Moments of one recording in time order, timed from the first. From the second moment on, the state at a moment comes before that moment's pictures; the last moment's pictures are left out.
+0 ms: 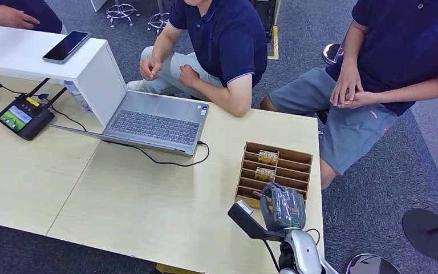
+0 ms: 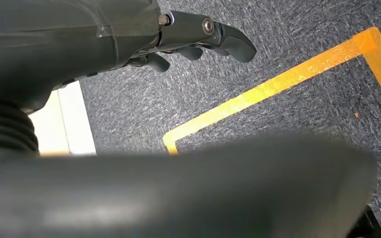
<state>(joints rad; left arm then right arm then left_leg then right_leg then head) -0.18 0.02 -1.36 -0.29 0.79 0.46 0.08 -0.25 -0.25 0.85 -1.39 1.00 -0.45 0.53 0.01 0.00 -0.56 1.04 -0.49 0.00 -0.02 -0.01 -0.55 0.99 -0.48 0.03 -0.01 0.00</state>
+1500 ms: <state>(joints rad) -0.17 0.02 -1.37 -0.29 0.77 0.43 0.14 -0.30 -0.32 0.76 -1.69 0.89 -0.57 0.50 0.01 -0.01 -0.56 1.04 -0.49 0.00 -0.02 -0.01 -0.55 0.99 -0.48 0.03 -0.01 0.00</state>
